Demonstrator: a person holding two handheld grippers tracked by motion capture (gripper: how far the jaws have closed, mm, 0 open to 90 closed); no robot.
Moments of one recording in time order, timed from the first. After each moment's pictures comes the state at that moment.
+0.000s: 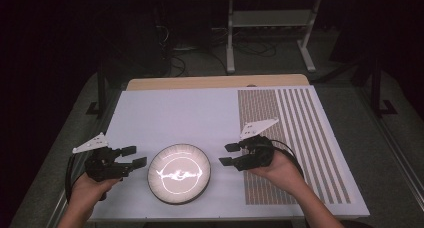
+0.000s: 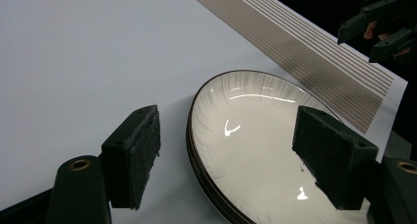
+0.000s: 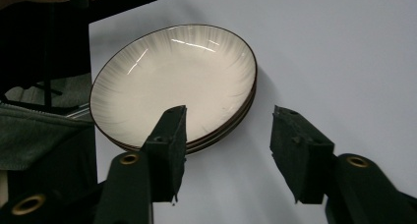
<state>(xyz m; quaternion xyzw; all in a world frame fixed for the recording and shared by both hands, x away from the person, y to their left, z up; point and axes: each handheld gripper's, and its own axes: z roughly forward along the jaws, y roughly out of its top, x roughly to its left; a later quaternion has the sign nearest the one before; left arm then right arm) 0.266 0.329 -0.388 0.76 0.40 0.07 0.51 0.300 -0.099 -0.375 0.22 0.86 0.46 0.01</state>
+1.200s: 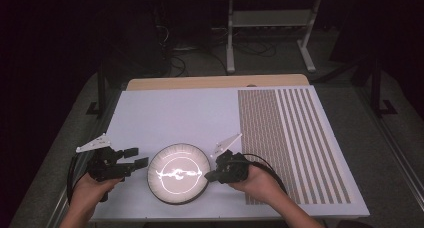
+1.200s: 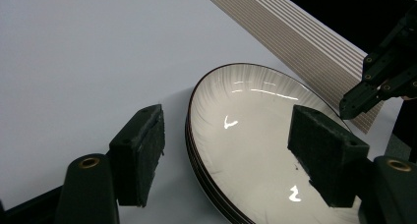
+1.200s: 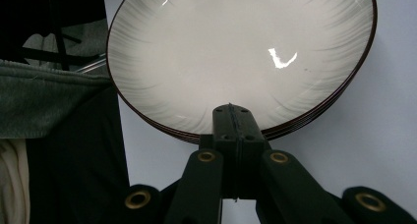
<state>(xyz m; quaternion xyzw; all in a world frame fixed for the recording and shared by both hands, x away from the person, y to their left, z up) 0.267 0.326 -0.392 0.76 0.41 0.06 0.50 0.282 -0.039 -0.407 0.20 0.91 0.37 -0.05</state>
